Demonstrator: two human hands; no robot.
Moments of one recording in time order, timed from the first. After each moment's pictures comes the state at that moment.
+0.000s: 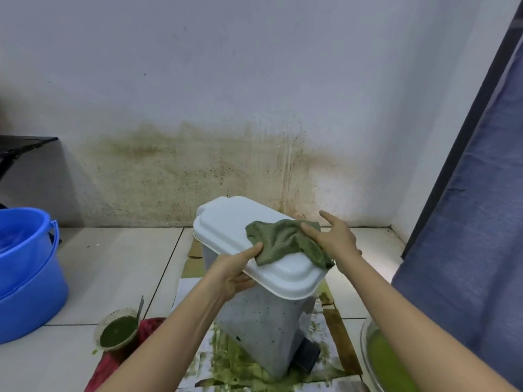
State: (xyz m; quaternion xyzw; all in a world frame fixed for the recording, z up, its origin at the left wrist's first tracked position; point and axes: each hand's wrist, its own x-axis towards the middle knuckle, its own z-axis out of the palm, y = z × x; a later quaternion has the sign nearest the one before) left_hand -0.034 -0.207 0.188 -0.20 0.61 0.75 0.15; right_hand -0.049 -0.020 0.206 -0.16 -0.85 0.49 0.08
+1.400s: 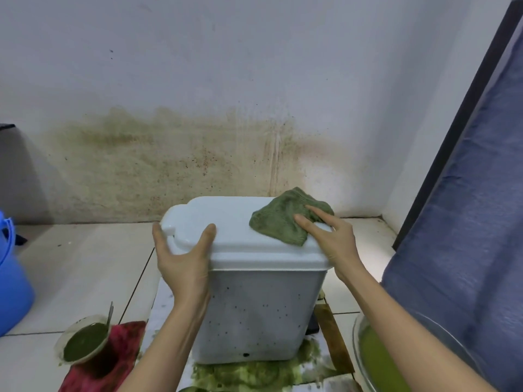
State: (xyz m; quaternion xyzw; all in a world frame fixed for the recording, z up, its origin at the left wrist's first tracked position) left_hand -0.059 -0.215 0.143 -0.17 0.60 0.73 -0.28; right_hand -0.071 0.008 0.166 -0.04 -0.77 0.62 0.17
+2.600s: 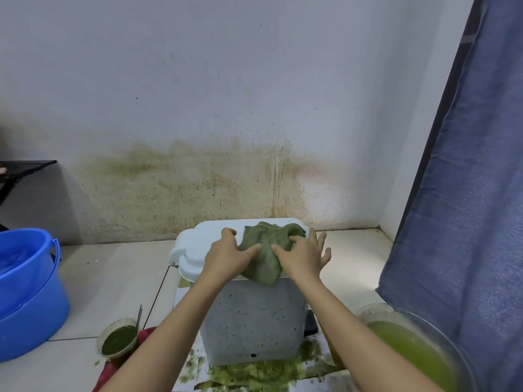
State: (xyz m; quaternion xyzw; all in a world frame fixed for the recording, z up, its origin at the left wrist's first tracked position) left_hand -0.020 -0.195 0.218 0.01 0.91 0.41 -0.03; right_hand -0.019 -0.052 0.194 -0.16 -0.92 0.35 0.11
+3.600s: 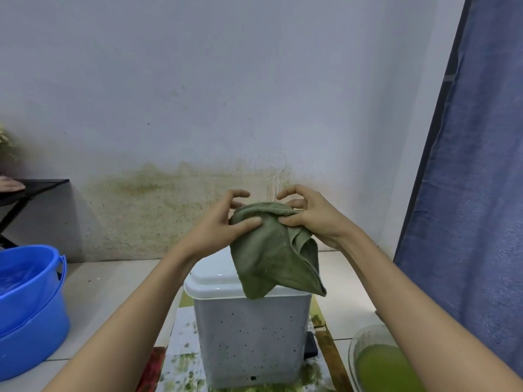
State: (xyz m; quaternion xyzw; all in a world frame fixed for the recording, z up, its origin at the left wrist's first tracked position) left_hand -0.014 -0.229 0.310 0.25 0.83 0.50 -0.07; right_hand 0.003 -0.022 0.332 0.14 -0.79 0.59 0.02
